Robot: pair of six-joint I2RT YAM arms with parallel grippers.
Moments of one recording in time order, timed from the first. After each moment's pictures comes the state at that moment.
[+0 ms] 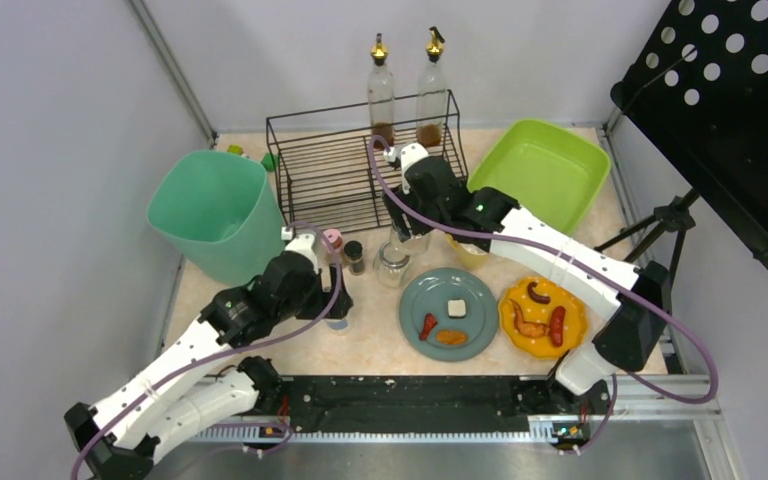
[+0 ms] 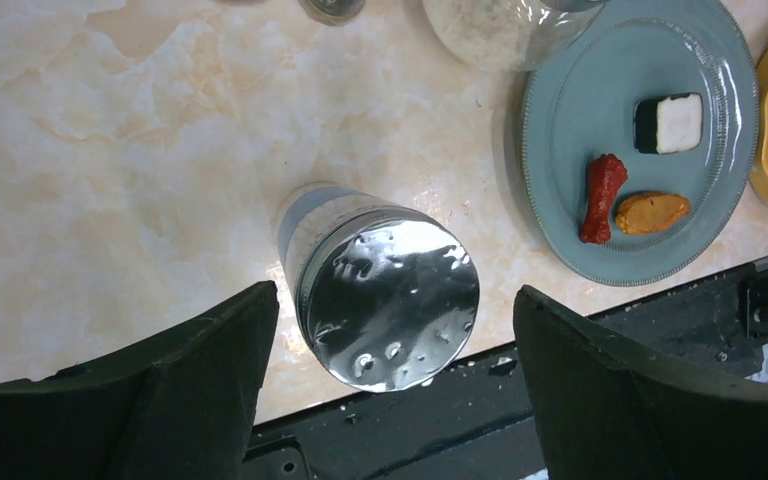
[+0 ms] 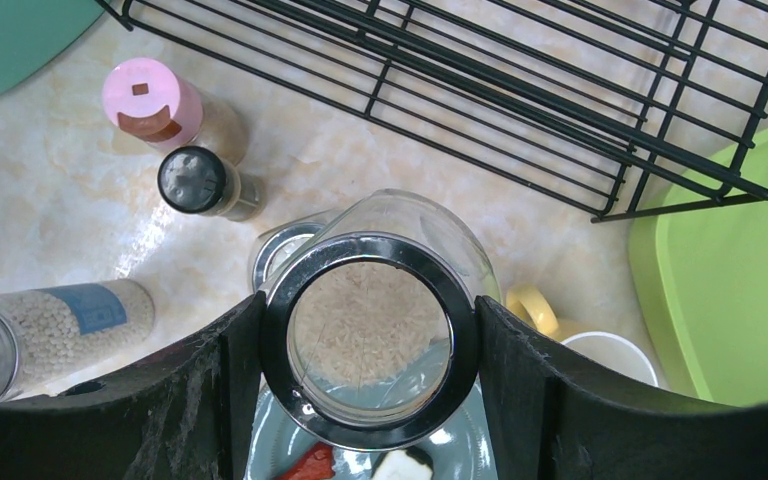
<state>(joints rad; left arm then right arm) -0.73 0.78 0.77 -0.81 -0.12 -0.63 0.87 1.55 1.49 -0.62 0.26 0.16</state>
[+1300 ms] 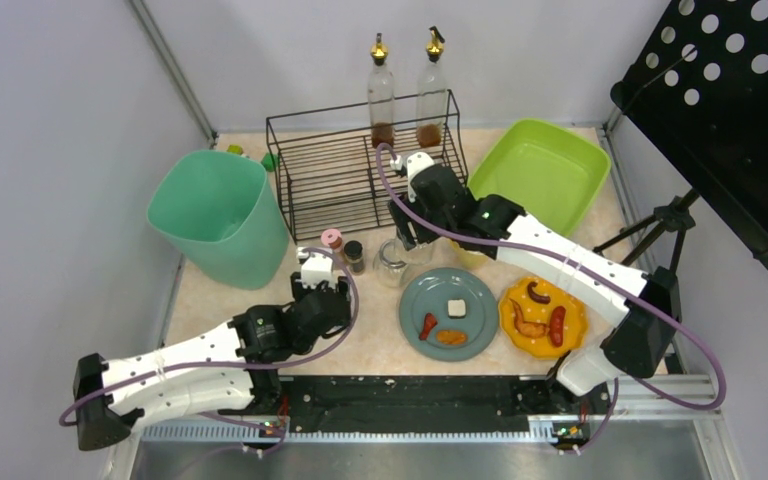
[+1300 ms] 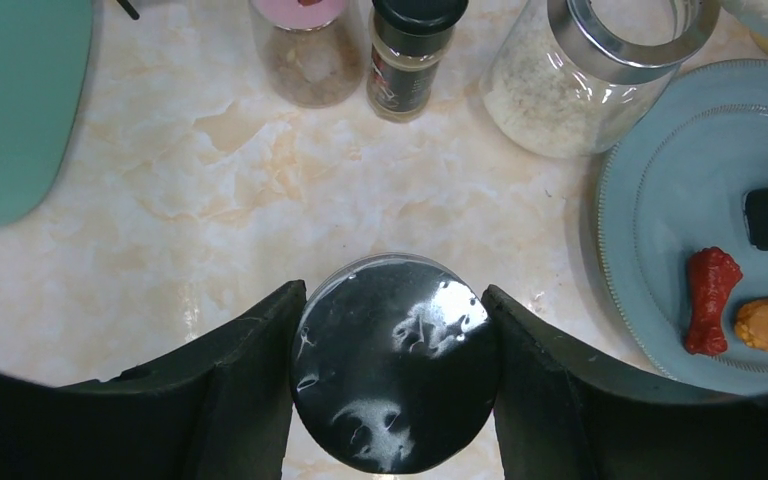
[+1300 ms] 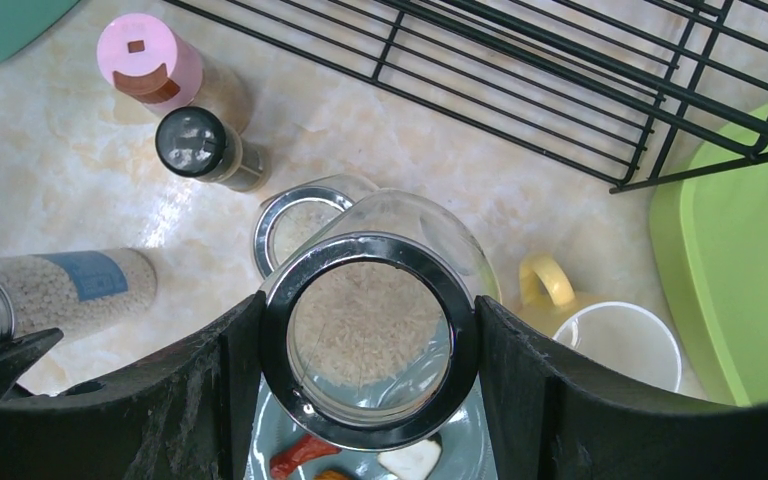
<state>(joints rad) -1.12 0.78 0.59 -0.62 -0.72 -0.74 0.87 1.50 1.41 -0.62 0.23 0.19</state>
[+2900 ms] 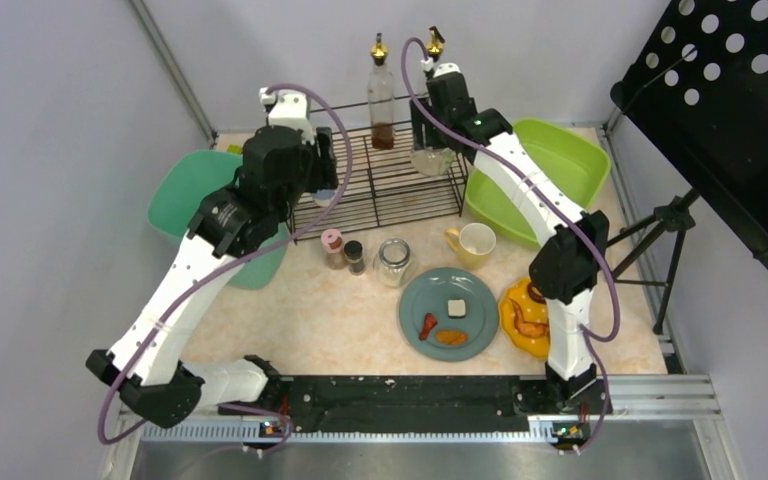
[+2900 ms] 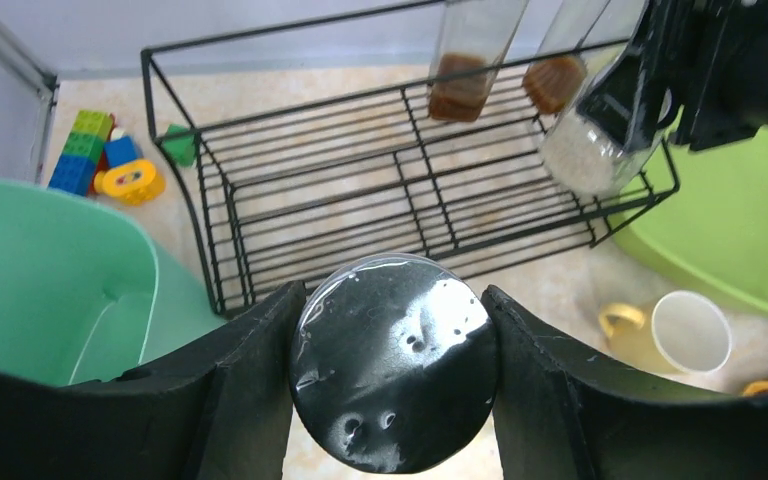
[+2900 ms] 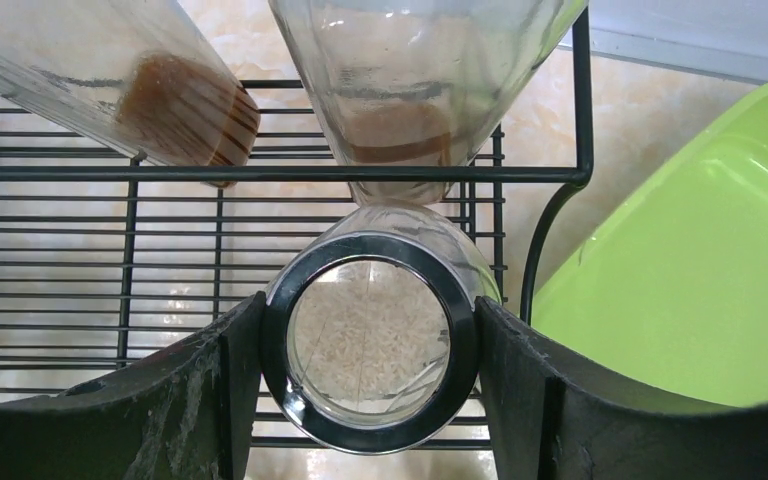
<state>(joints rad) -0.62 1.21 1.57 -0.73 -0.45 -0.26 0.55 2.04 2.14 -0.72 0.28 0.21</state>
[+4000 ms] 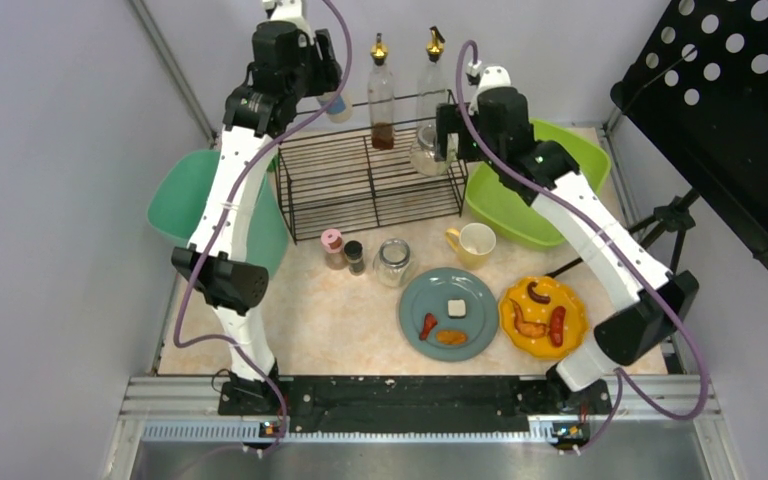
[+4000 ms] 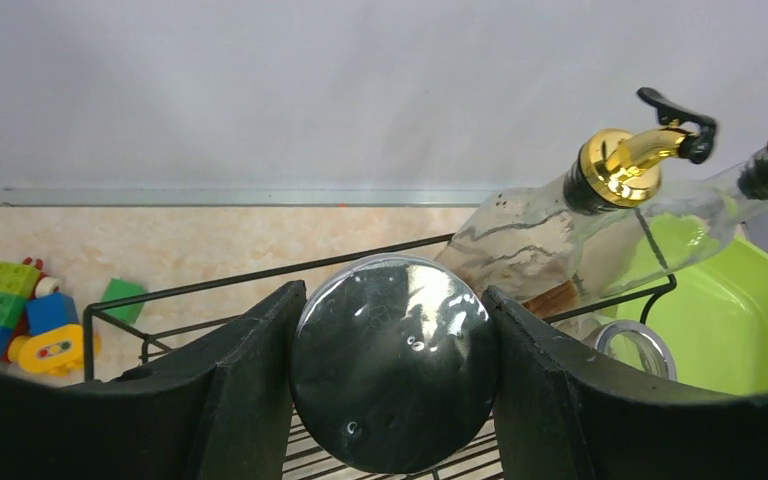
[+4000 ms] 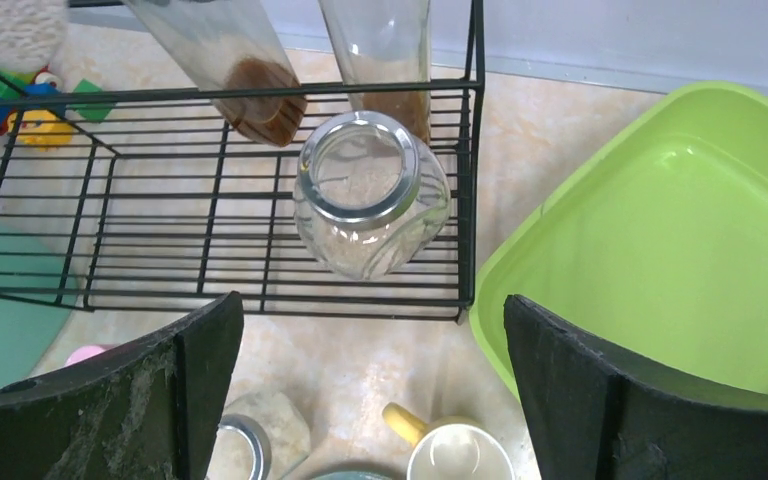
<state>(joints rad) -0.29 1.89 2.35 -0.70 -0.12 -0.26 0.56 1.58 1.75 -0.59 0.26 0.22</state>
